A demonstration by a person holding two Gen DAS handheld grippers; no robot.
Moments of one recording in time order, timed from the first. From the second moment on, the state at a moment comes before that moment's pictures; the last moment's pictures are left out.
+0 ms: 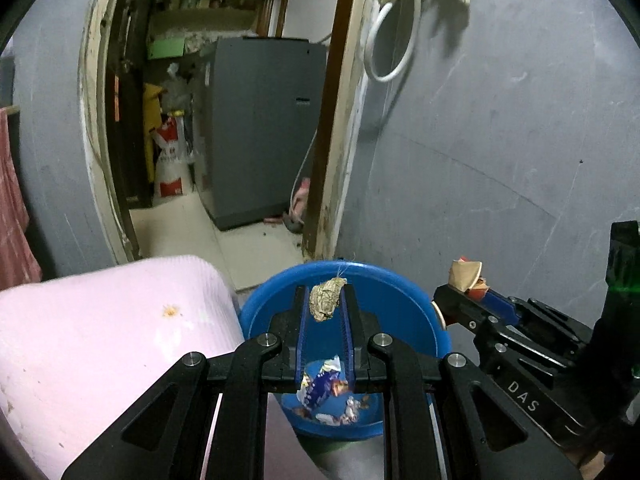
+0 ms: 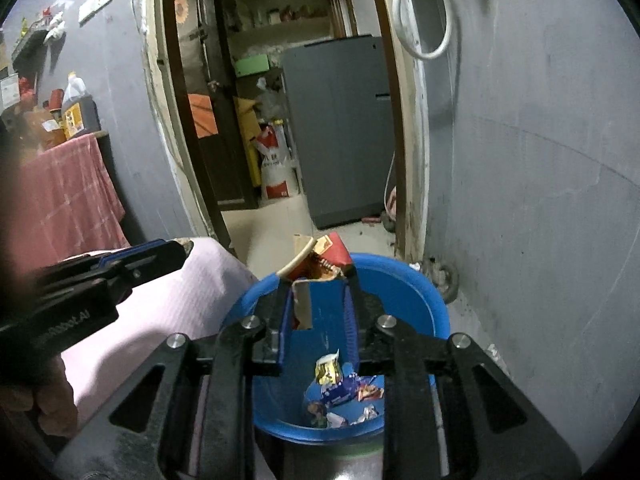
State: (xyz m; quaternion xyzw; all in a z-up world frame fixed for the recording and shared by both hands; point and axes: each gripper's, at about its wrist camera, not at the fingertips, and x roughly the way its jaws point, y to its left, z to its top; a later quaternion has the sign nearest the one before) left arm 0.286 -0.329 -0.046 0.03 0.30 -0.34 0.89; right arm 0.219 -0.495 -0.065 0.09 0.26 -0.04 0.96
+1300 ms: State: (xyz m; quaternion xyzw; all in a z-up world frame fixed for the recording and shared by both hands) left arm 0.305 -0.280 -0.025 -0.03 0.31 -0.28 0.91; right arm 0.233 -0.496 -0.056 0.13 0.27 -0.05 0.95
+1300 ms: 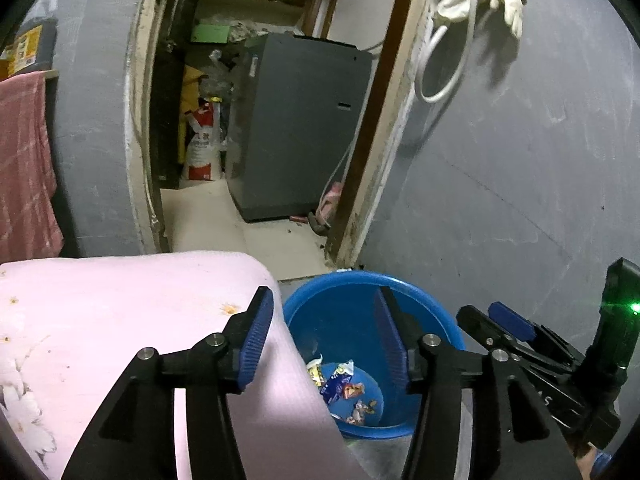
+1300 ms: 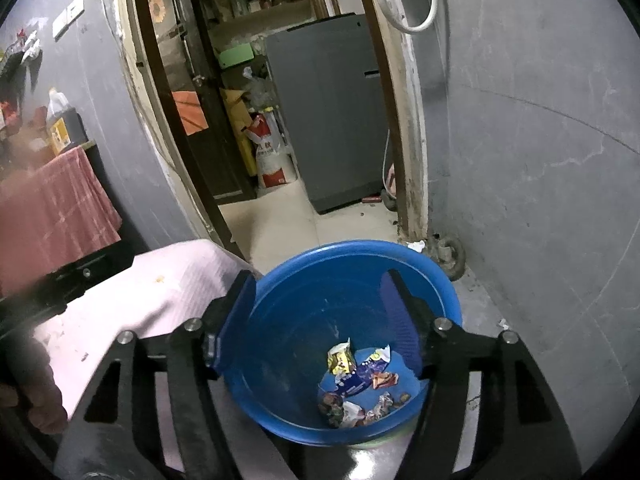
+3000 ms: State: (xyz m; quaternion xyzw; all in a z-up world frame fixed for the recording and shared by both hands) left arm 0.171 -0.178 0.046 -0.04 0.18 -0.23 0.96; right arm 0.088 -0.442 0.037 0.12 0.15 -0.04 0.98
